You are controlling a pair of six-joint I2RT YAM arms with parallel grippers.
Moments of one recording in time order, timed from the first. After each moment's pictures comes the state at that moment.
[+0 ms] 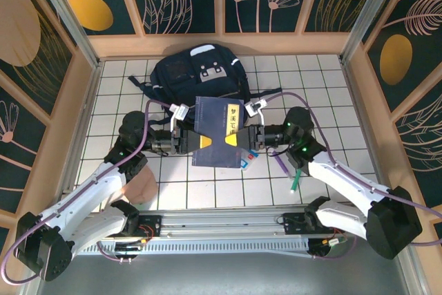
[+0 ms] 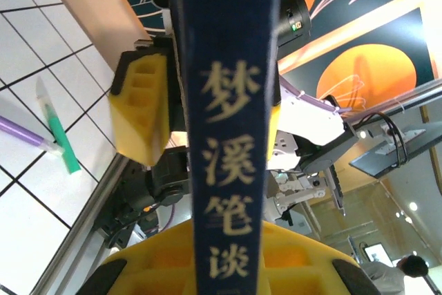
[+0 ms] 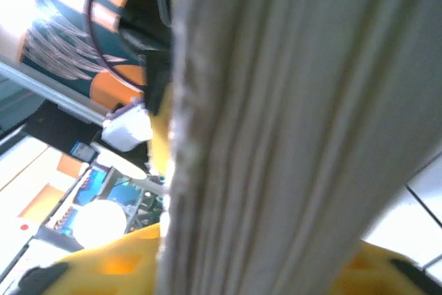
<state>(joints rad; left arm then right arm) -0.55 0.96 0.64 0.30 1.06 -1.07 0.60 1.08 0.62 0.57 -1.09 1.06</state>
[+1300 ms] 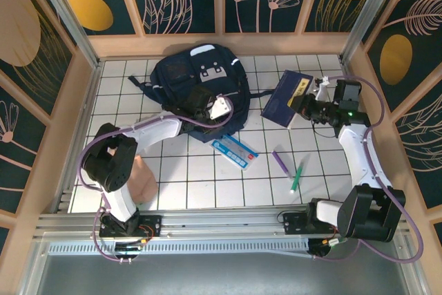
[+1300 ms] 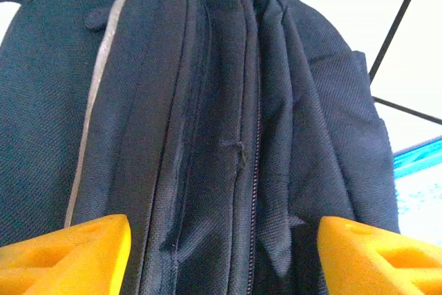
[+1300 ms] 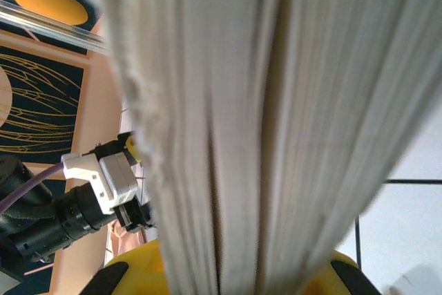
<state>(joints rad) -0.64 1.79 1.18 -0.22 0.02 0.51 -0.10 1.21 0.97 -0.50 -0.80 0.43</state>
